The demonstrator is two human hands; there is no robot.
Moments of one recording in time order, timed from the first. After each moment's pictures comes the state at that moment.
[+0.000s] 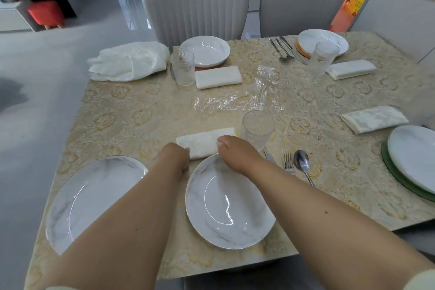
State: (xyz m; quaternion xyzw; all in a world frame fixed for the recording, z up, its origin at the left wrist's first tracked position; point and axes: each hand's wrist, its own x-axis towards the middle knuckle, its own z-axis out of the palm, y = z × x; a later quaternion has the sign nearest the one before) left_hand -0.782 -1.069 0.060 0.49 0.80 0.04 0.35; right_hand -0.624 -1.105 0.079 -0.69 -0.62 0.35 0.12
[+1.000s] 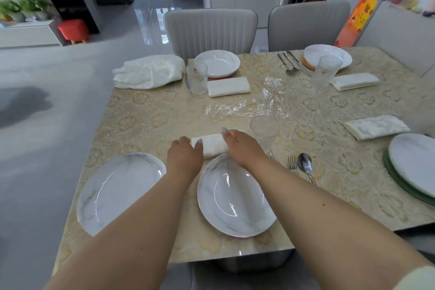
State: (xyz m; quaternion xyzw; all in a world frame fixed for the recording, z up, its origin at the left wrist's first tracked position) left_hand -0.790 -1.114 0.088 0.57 0.74 0.20 0.28; right_hand -0.637 -1.117 0.103 -0.68 -0.63 0.32 0.20
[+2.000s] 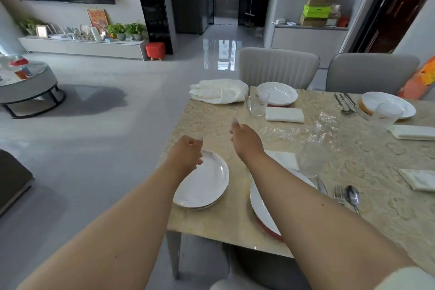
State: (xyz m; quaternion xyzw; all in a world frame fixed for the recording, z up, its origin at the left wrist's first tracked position) left_hand -0.924 -1.207 0.190 0.44 0.71 0.38 0.39; right_hand -0.775 -1.151 0.188 -0.61 -0.63 0.37 0.32
